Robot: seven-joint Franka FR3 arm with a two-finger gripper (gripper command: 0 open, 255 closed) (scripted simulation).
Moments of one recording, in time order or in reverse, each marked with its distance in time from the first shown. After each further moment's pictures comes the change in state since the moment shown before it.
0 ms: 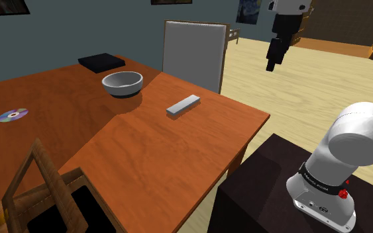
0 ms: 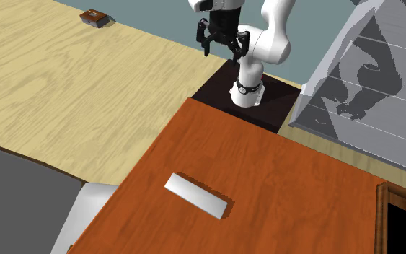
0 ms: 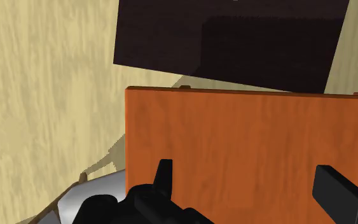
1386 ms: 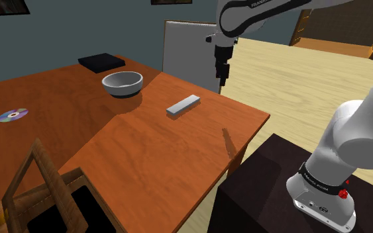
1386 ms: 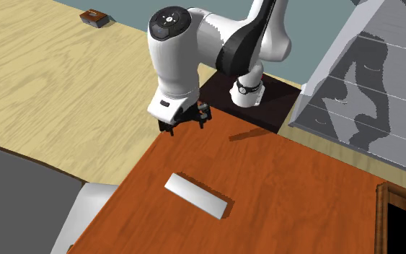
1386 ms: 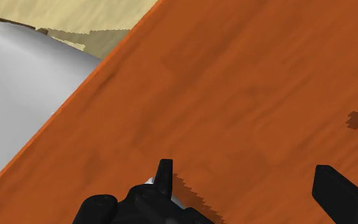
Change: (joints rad) arm 0.205 0.652 -0.168 0.210 0.003 0.453 -0.715
